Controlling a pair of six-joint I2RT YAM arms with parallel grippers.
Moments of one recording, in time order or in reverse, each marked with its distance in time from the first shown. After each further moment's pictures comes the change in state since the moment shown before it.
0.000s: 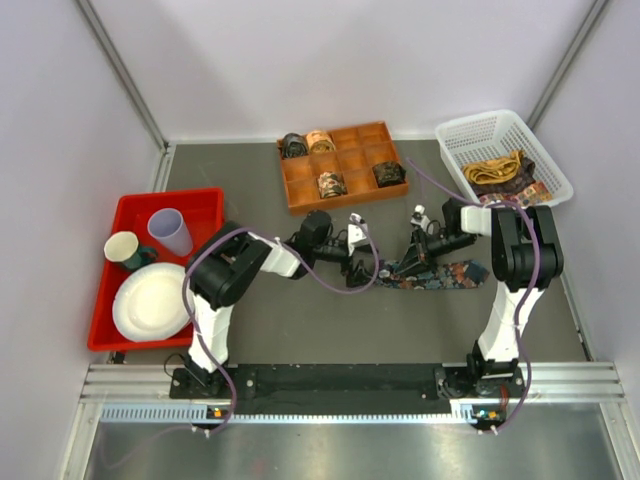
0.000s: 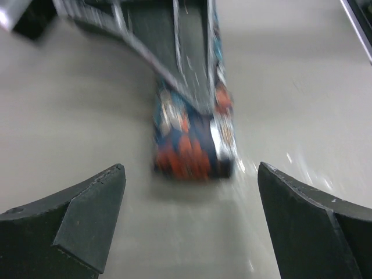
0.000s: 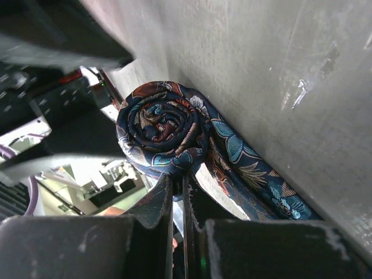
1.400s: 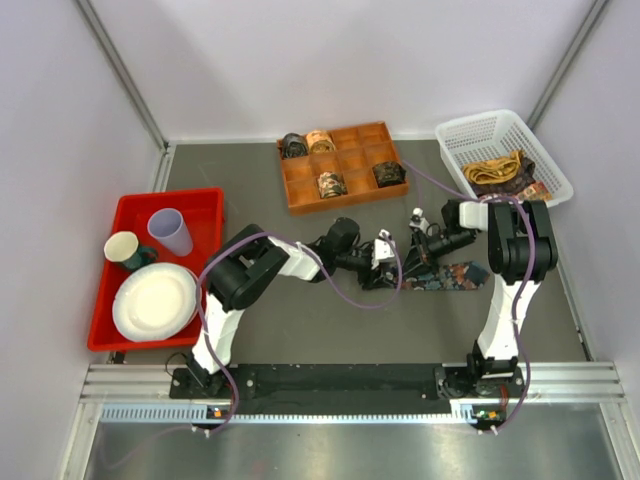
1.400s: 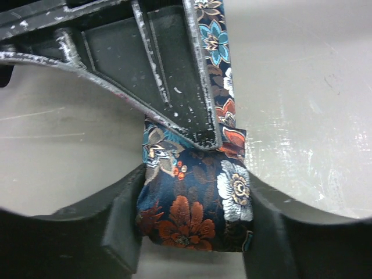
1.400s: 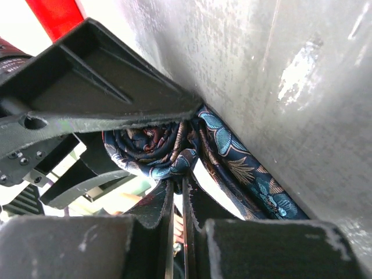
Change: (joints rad) left arm -0.148 0.080 0.151 -0.169 -0.192 0.168; right arm -0.007 0.076 0.075 -0.156 0.004 -0.121
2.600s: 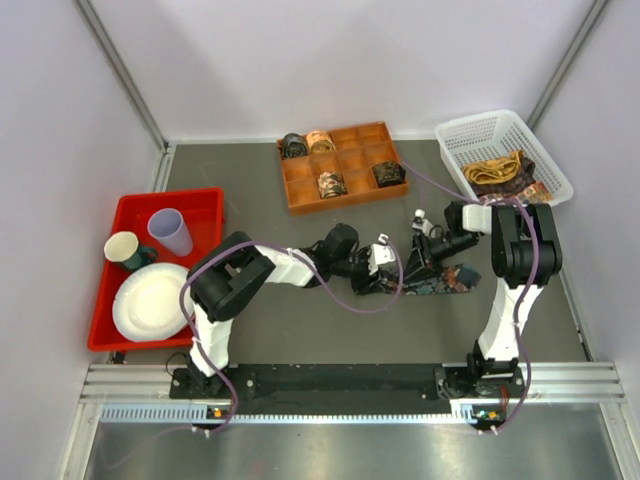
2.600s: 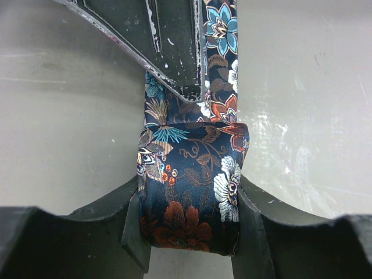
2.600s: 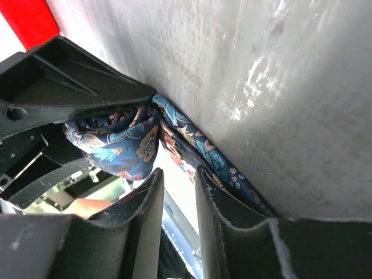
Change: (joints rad) left arm -0.029 -0.126 -0.088 -0.157 -0.155 -0.039; right arm -0.020 -0.043 -0.043 0.031 0.074 -0.061
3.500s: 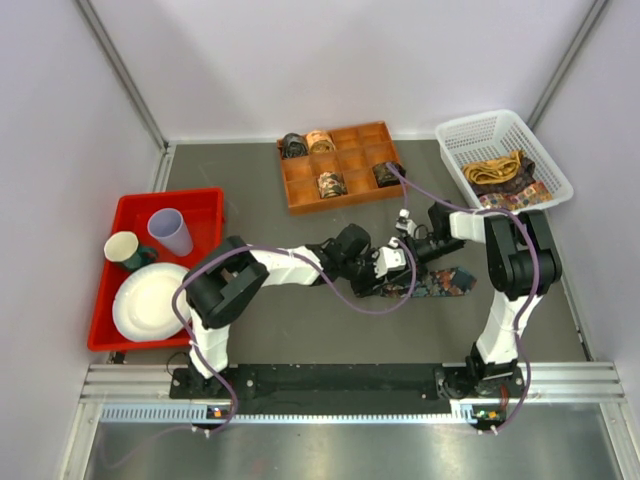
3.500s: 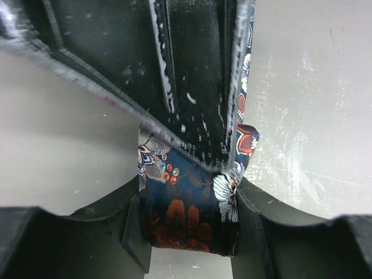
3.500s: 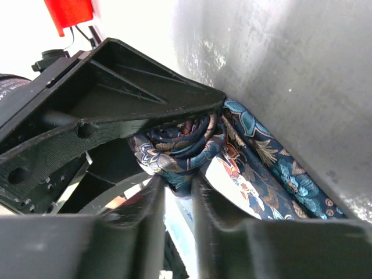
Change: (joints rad) left arm -0.067 -0.050 0.091 -0.310 -0.181 0.032; right arm 0.134 -0.098 -0.083 0.139 -0.123 0.118
